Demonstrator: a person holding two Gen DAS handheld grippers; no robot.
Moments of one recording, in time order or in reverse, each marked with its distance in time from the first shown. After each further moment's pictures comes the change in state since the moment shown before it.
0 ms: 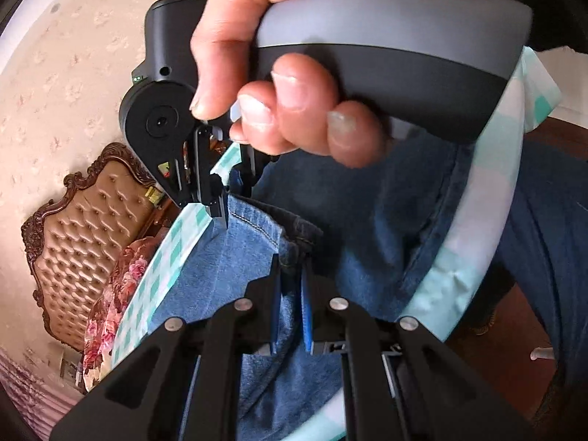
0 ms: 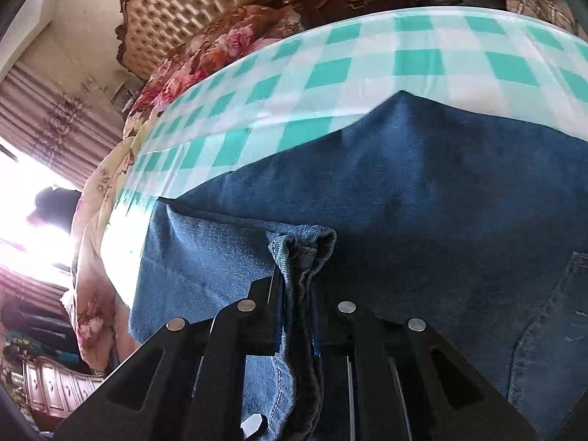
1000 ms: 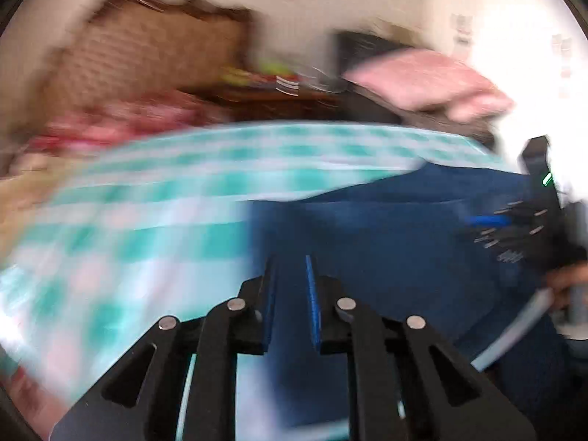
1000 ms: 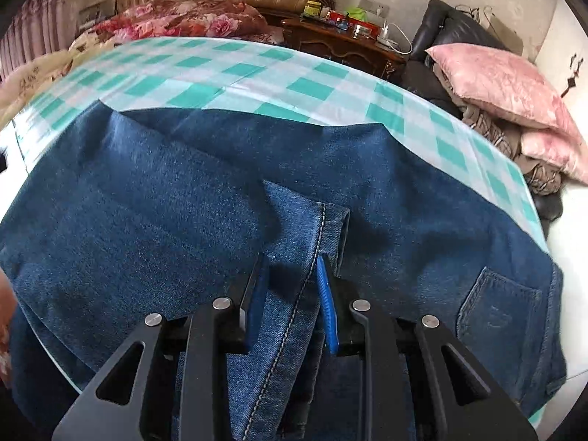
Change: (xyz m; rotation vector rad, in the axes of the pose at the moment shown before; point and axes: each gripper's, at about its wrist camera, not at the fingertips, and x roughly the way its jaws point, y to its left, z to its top) left arm 0.023 0.251 -0.168 -0.839 0.057 -0.208; right arm 0.032 0.065 -0.064 -0.389 -0.156 -0.586
